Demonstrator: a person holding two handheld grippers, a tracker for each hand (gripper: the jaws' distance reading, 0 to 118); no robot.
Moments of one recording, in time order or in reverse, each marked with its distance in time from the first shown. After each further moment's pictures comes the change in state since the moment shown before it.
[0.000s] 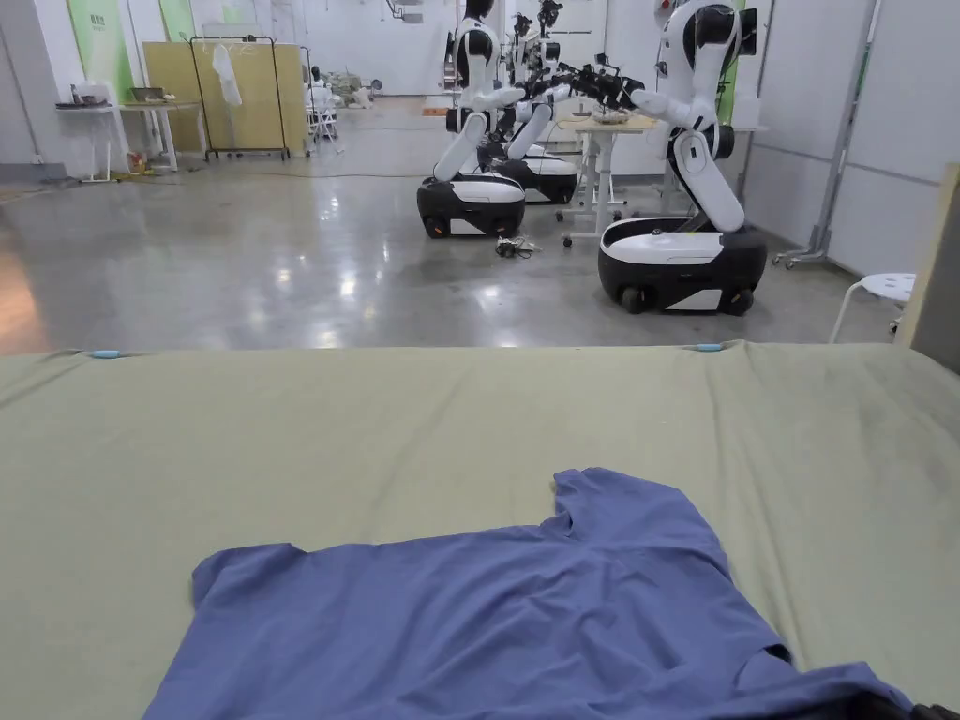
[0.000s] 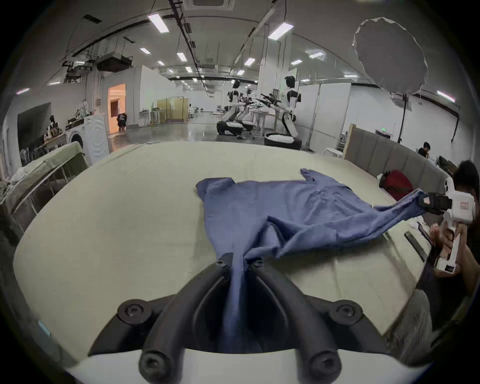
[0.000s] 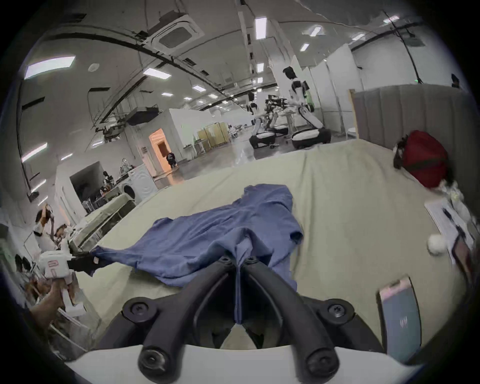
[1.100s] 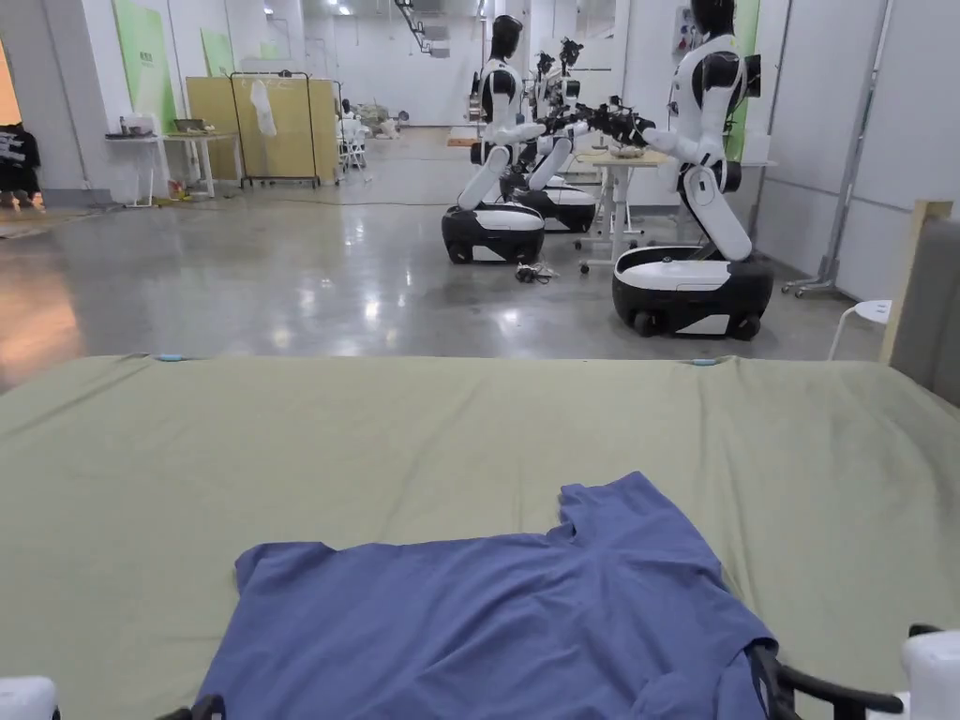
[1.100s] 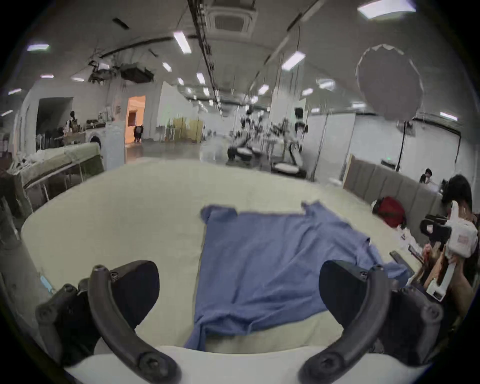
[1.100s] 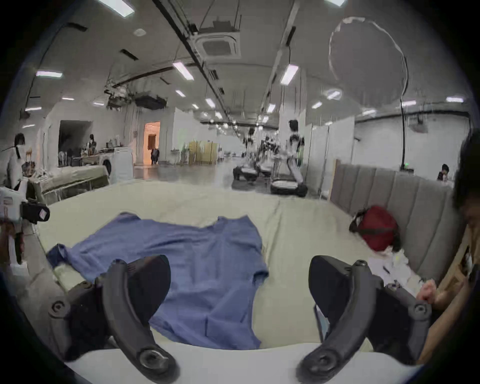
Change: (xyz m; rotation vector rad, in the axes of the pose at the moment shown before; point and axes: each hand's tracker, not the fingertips) left arm 0.038 -0.034 0.095 0.266 0.042 0.090; right arm -0.068 -0.035 0.075 0.226 -0.225 0.384
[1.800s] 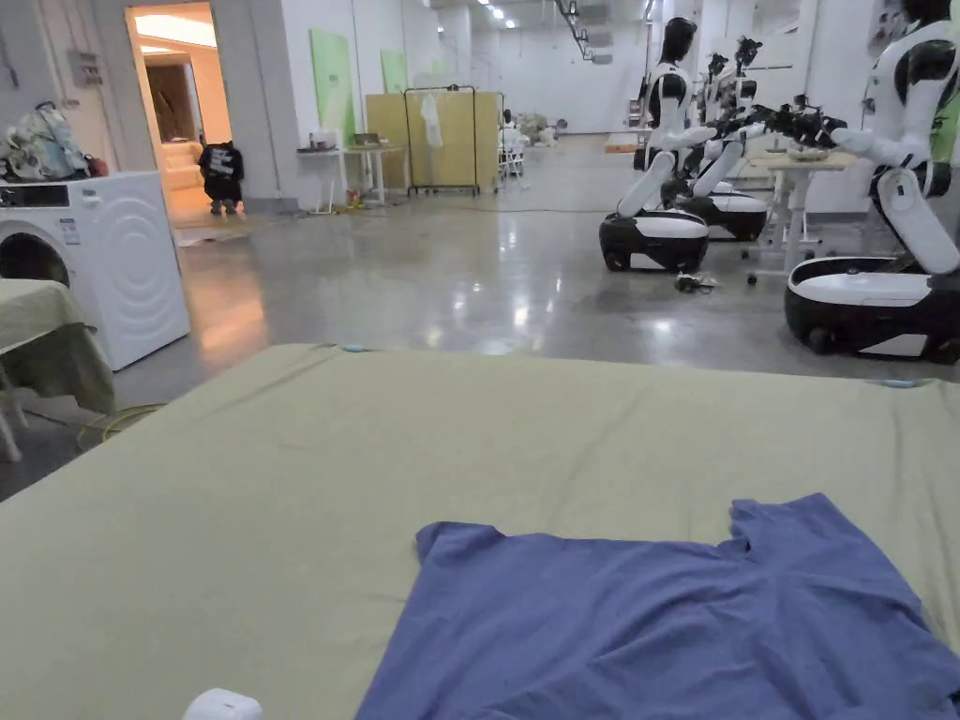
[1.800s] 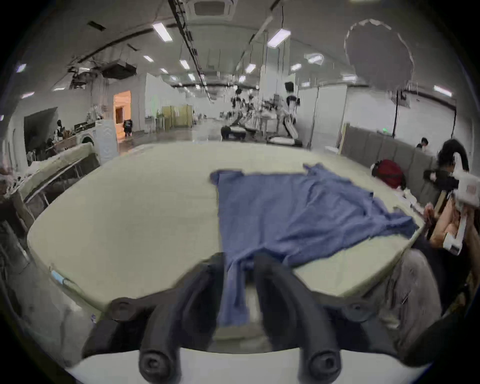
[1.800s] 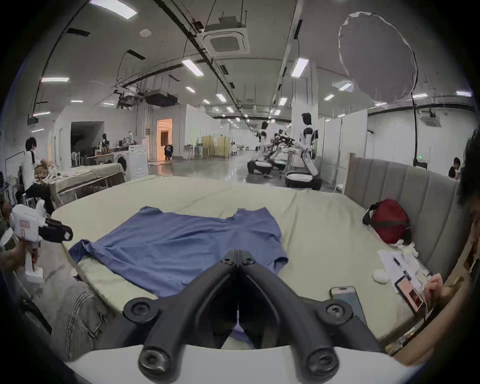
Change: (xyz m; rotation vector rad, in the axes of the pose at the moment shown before) left arm -0.059 -0.070 0.017 -0.262 -0.002 -0.110; right arm -0.014 -0.010 0.031 -0.075 0.112 -0.024
